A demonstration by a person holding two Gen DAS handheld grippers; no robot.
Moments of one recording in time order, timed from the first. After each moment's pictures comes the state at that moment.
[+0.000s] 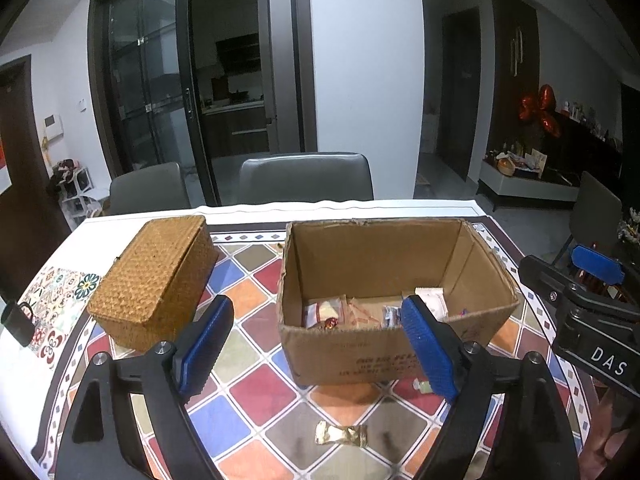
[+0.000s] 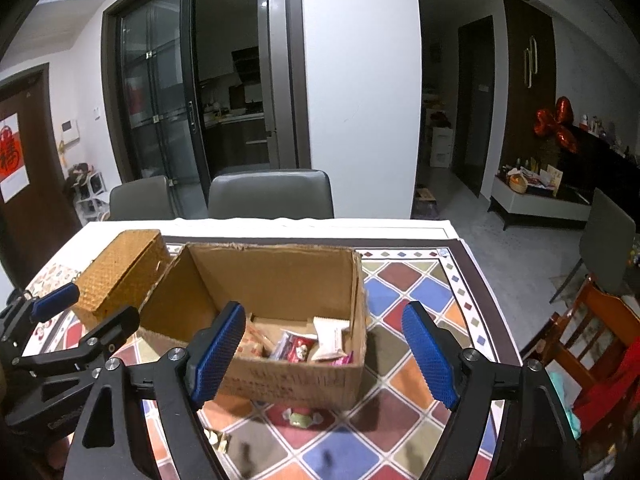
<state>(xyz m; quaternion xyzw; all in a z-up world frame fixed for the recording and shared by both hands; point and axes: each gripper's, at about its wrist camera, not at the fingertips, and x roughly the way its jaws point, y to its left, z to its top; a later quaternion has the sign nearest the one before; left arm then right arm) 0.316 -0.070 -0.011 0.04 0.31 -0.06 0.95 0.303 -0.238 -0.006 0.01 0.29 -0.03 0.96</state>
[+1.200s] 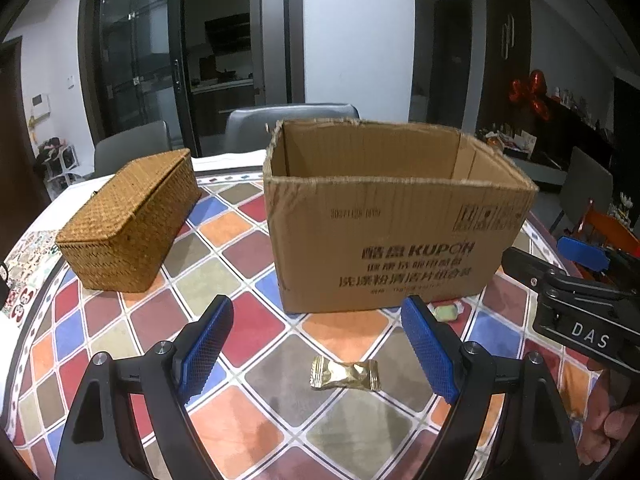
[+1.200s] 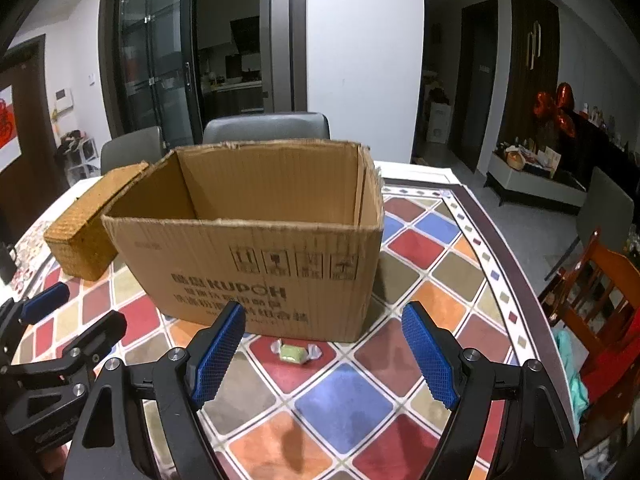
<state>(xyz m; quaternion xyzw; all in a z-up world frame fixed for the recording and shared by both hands) 0.286 -0.059 -0.103 0.03 0.33 -0.09 0.94 0.282 -0.226 -0.096 -0.01 0.34 -0.04 0.94</state>
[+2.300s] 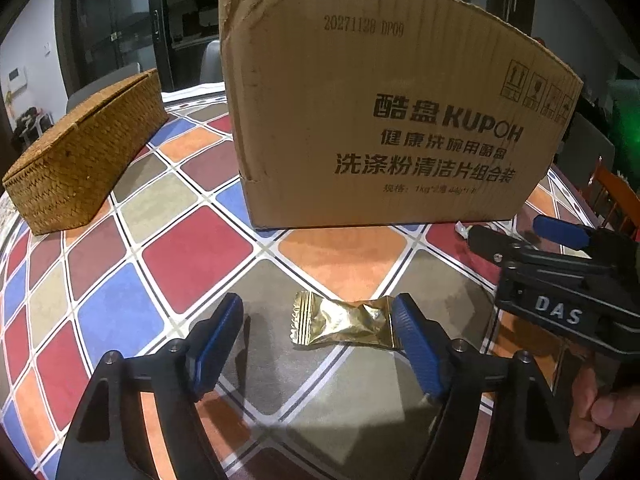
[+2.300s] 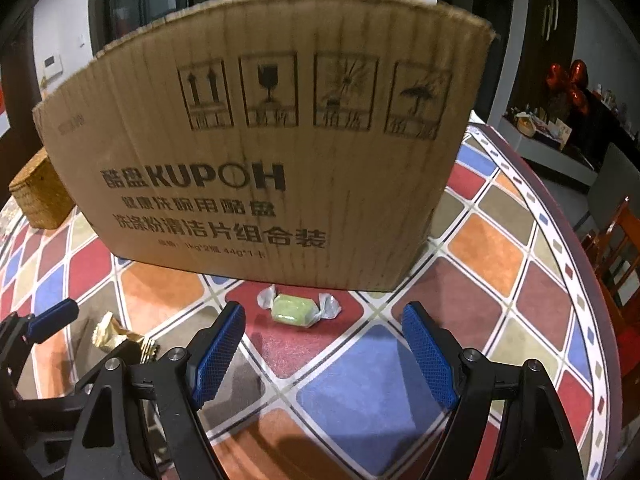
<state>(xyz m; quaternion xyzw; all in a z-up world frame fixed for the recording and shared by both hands) 0.306 -0.069 -0.185 0.03 0.42 -0.11 0.90 0.316 -0.210 -0.184 -0.01 0.42 -0.04 0.91</state>
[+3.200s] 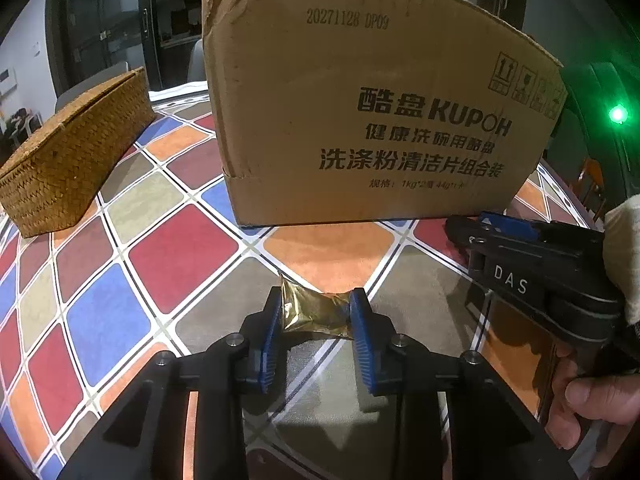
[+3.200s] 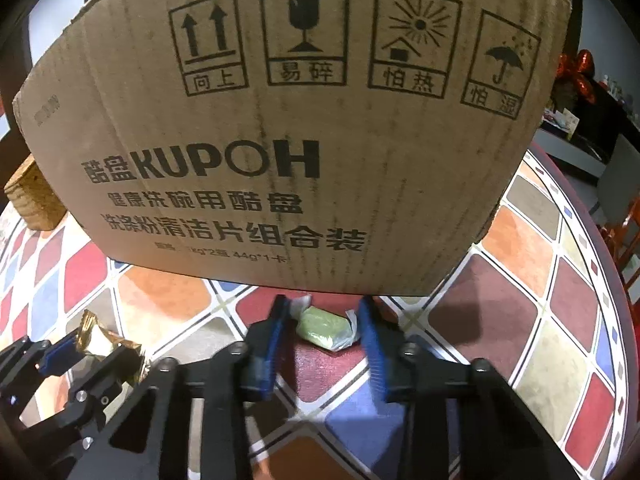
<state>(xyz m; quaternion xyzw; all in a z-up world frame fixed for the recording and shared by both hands) 0.306 -0.069 -0.187 0.03 0.42 -0.13 0.90 0.344 -0.204 -0.192 0.00 0.43 -0.03 0.90</state>
